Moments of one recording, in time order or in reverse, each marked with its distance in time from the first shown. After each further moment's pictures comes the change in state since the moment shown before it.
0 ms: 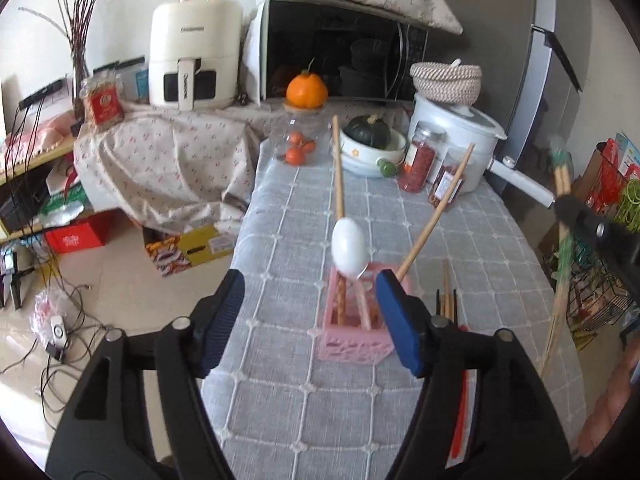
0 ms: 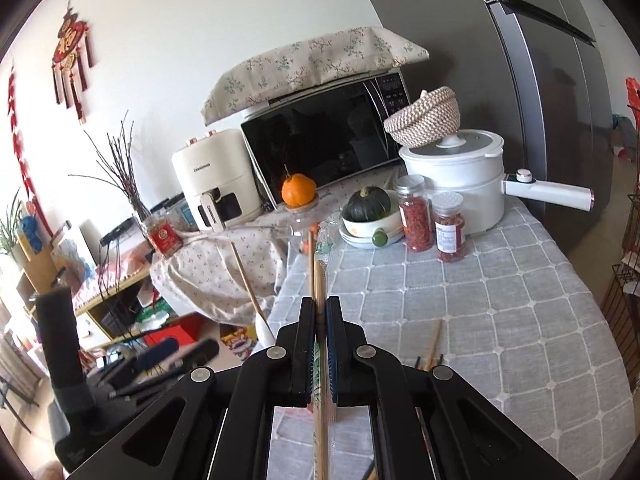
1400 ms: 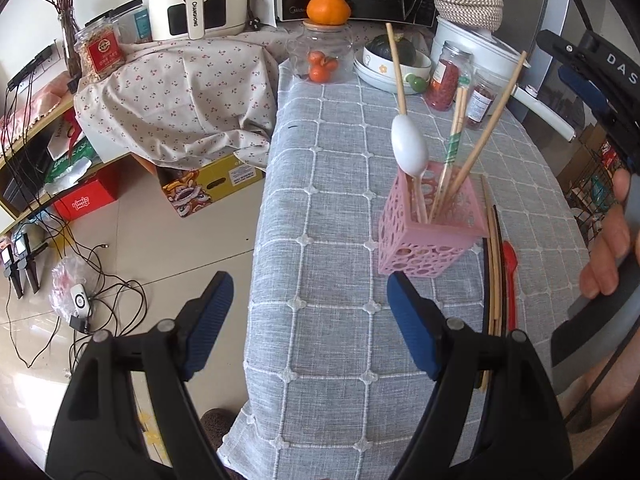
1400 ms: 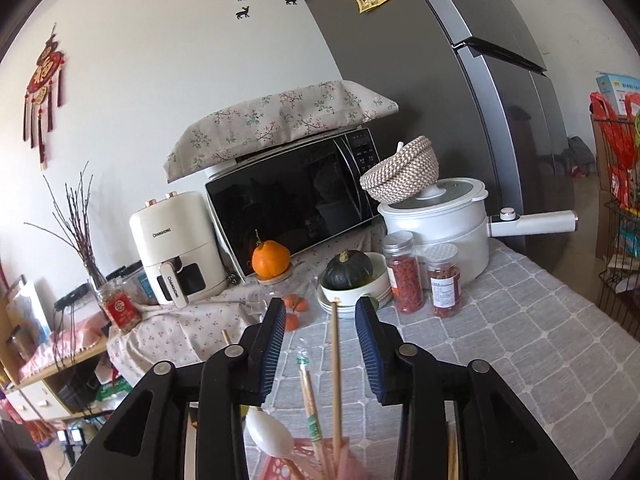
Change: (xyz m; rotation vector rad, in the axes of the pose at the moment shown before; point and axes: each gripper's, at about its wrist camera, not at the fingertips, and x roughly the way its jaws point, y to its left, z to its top) left arm 0.016 0.036 -0.028 0.085 0.223 0.022; right arm 0.054 0.034 0.003 0.054 -0.247 -0.185
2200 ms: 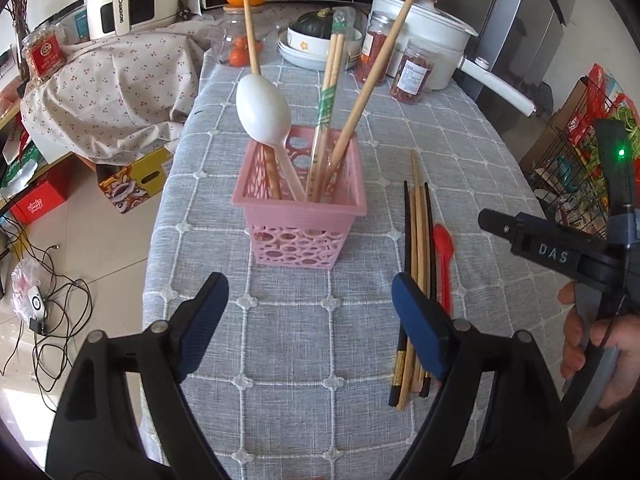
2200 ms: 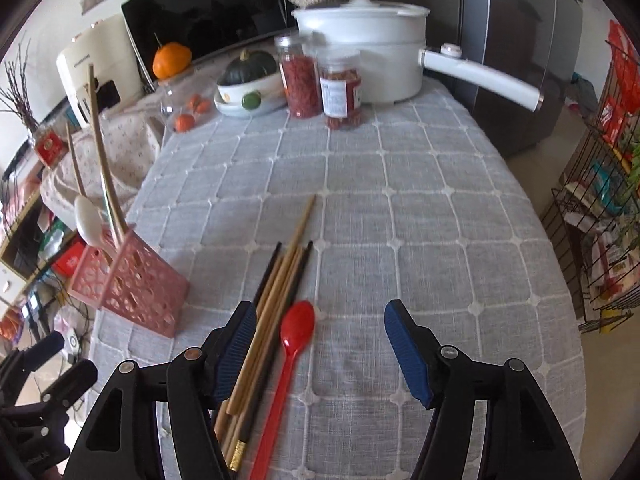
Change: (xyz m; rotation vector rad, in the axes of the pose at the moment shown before) left arm 0.024 -0.079 -0.008 0.031 0.039 -0.118; right arm 0.029 -0.136 -0.069 -0.141 0.718 -0.165
